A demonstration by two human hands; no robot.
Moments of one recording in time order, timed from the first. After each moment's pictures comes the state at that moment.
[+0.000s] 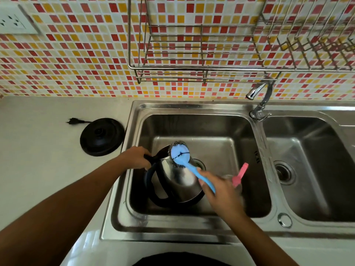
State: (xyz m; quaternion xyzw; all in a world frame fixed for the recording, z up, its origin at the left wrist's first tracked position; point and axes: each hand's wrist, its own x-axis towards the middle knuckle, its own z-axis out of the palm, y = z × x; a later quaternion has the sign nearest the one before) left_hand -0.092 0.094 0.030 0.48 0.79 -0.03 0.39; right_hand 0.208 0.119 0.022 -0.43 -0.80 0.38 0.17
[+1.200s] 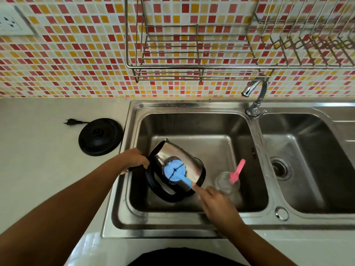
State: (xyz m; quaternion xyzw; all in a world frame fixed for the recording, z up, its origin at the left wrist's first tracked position) left_hand -0.086 0.088 0.030 0.31 0.82 0.07 0.46; right_hand 0.227 0.092 -0.019 -0.35 -0.92 0.18 0.08
